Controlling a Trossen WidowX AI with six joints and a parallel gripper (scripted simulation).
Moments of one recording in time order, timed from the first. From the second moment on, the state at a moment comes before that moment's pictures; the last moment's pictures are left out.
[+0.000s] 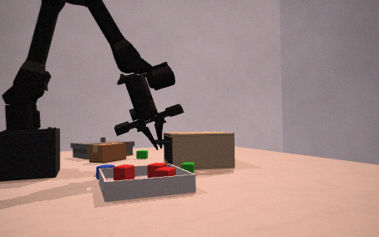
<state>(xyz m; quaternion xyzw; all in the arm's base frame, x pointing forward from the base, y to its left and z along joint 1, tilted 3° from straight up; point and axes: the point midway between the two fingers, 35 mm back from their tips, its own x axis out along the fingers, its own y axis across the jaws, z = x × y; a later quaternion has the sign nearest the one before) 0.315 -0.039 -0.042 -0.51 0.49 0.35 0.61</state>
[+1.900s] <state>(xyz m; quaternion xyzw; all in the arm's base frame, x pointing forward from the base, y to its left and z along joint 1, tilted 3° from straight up) 0.285 -0.032 0.028 -0.48 0.51 0.34 0.63</state>
